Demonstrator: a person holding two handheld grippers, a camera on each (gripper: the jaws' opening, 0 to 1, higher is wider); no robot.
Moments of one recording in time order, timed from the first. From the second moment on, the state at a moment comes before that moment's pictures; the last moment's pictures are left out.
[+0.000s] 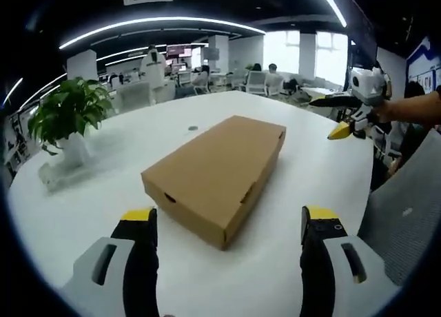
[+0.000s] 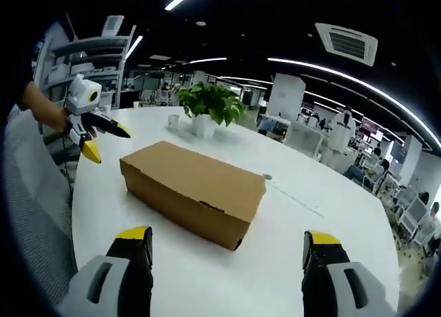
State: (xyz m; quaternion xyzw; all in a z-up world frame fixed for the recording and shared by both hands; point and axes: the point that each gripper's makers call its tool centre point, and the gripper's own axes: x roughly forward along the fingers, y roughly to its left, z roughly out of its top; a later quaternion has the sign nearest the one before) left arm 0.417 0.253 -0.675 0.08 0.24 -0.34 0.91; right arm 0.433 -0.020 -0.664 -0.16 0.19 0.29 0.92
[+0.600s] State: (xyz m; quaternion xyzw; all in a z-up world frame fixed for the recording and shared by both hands) left arm 0.427 0.252 -0.700 0.08 0.27 -0.33 0.90; right arm 0.469 -0.007 -0.695 -0.15 0.22 0.32 0.91
